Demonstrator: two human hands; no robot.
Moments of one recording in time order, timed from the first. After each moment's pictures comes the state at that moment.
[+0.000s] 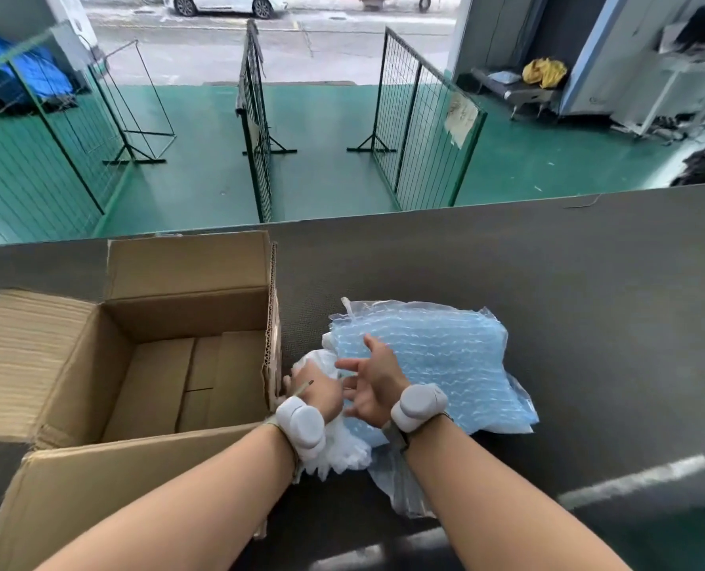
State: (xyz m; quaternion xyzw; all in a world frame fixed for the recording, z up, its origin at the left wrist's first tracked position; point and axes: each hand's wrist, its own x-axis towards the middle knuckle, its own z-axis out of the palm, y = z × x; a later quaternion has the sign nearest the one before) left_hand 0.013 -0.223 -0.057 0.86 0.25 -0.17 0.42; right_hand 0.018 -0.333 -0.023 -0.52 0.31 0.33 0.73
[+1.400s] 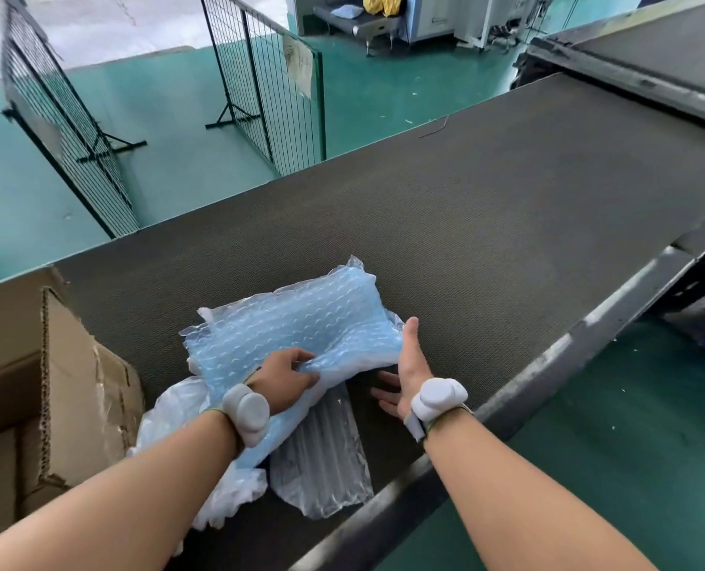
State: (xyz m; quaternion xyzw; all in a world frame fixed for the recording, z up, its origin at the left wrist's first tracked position) left_hand 0.050 -0.338 -0.068 0.90 -0.08 -0.29 0.31; right_hand -0.029 -0.530 -0.060 -0.46 0.48 0.09 0.74
